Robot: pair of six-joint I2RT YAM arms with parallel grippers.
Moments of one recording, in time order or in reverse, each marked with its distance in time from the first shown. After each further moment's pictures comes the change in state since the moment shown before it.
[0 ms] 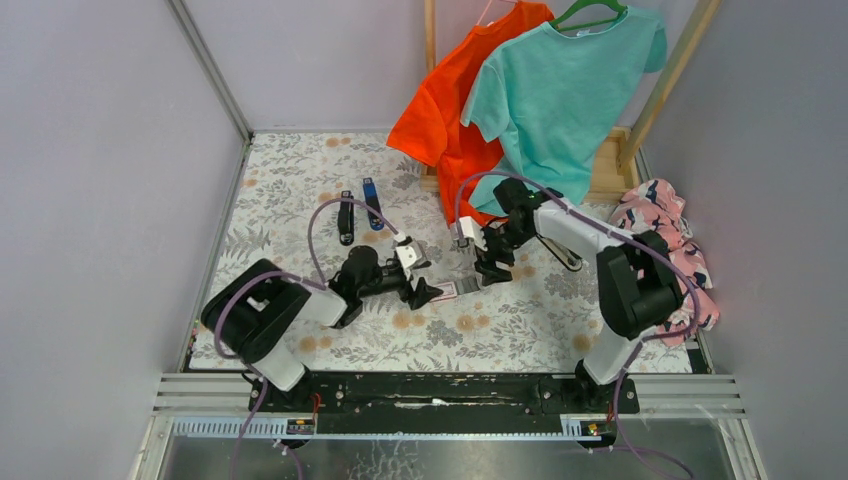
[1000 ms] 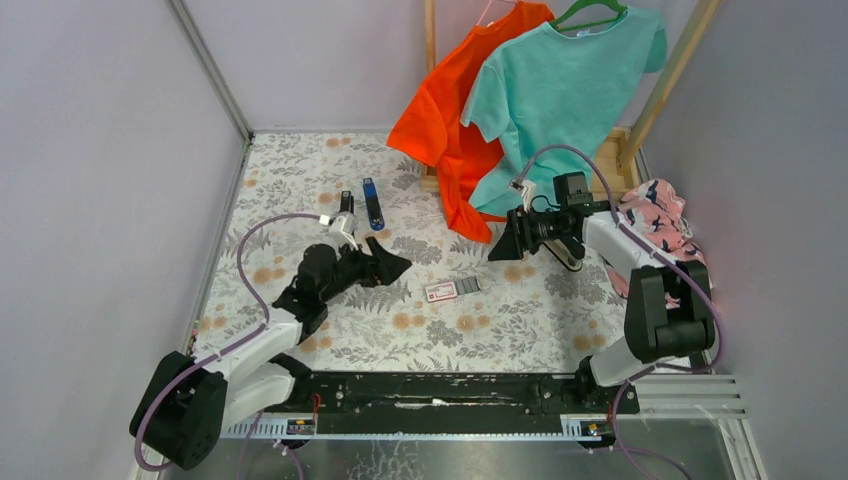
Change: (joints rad) left arm 0.162 -0.630 -0.061 -0.518 -0.249 -0.787; right arm -0.280 -0.258 -0.192 0.263 -0.367 0.966
